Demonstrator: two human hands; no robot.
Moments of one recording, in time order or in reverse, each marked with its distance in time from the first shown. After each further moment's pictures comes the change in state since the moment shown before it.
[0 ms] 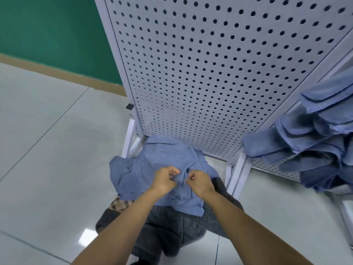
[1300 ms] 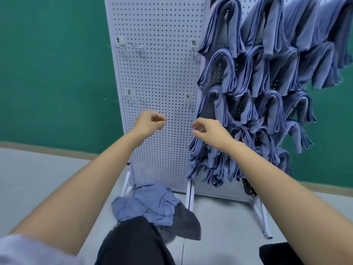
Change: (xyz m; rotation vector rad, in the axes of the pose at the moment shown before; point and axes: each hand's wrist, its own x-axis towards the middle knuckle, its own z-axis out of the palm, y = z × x) left_hand -0.389 0.349 -0.162 -0.108 0.379 0.594; right_hand -0.439 -0.137 -0.305 -0.221 0.618 -0.557
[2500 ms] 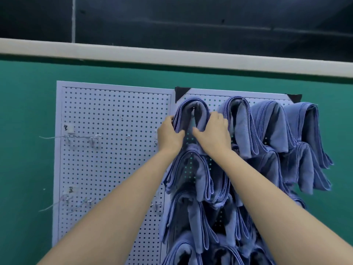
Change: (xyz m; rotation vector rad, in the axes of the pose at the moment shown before) left_hand 0.240 0.207 0.088 -0.138 0.384 0.459; right_hand 0.204 0.028 -0.192 -0.217 0.767 0.150
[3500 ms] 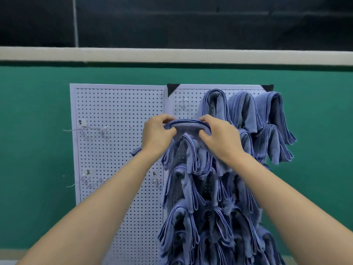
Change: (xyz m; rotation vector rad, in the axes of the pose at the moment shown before) left_hand -0.094 0.067 -0.074 0.132 -0.055 0.123; right_hand -0.090 0.018 -0.098 -0.031 0.029 -0.317
